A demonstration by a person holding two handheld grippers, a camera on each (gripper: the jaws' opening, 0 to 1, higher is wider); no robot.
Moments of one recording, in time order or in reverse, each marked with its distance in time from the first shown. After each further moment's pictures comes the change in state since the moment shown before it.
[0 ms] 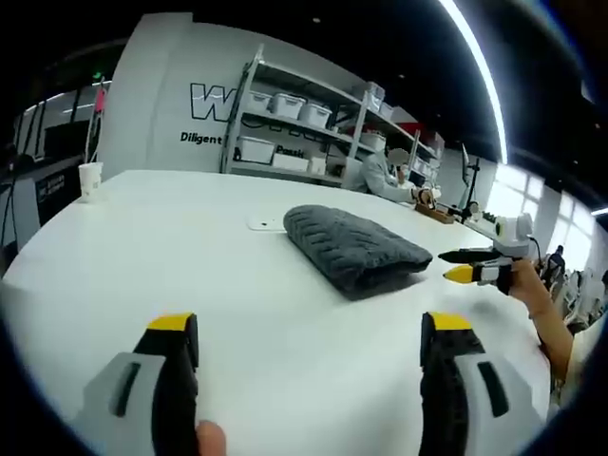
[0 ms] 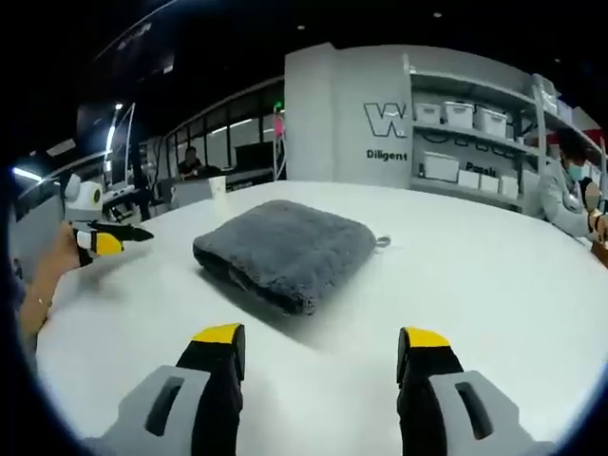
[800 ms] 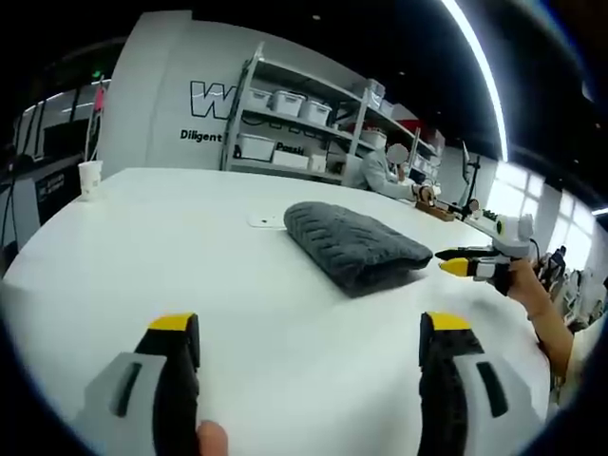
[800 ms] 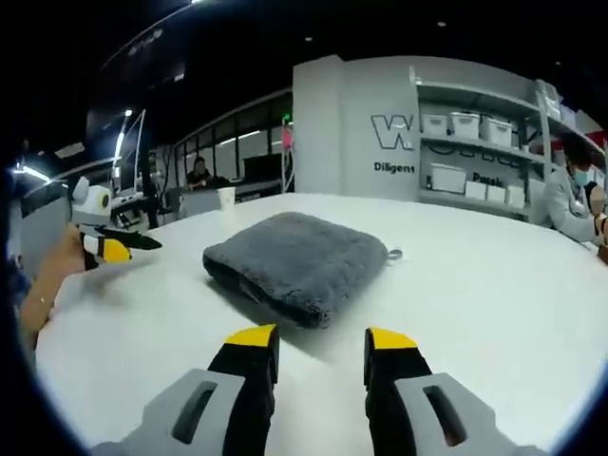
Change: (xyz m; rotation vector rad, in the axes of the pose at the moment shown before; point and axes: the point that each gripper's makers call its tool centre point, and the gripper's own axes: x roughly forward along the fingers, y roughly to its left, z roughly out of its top) left arm -0.001 -0.001 -0.003 0.000 0.013 -0.001; right arm 0.006 0.011 0.008 0.005 -0.071 0.024
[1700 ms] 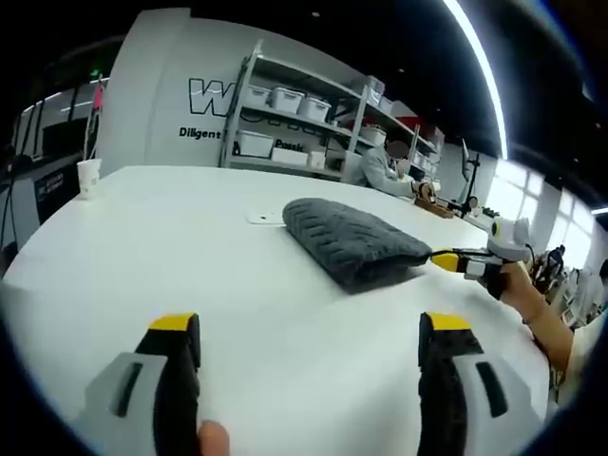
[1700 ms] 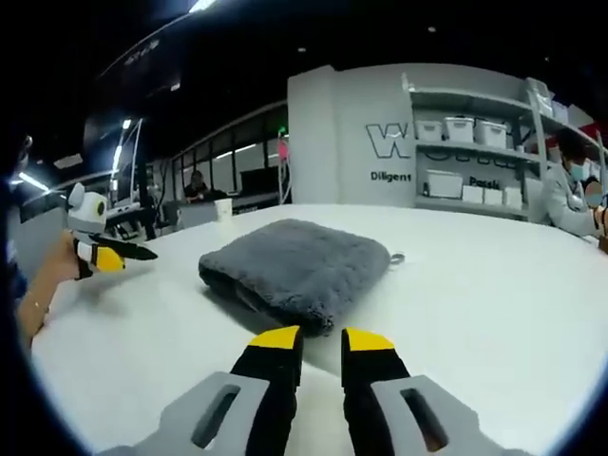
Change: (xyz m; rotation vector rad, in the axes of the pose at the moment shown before) left arm 0.001 0.000 -0.002 0.002 0.017 -0.002; right arm 0.015 -0.001 -0.004 0.008 -0.036 -0.014
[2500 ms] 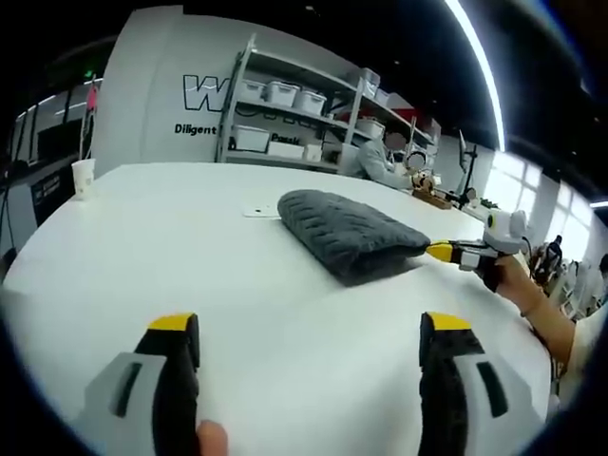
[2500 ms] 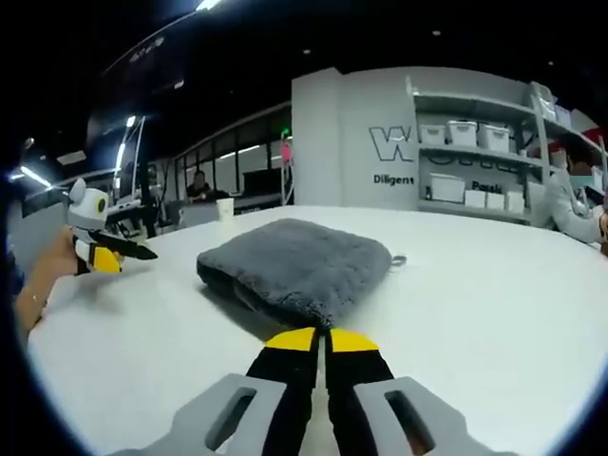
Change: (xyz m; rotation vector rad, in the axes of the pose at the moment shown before) left arm 0.004 -0.005 -0.006 0.028 0.035 -0.010; right arm 0.002 -0.003 0.000 -0.017 -0.023 0.010
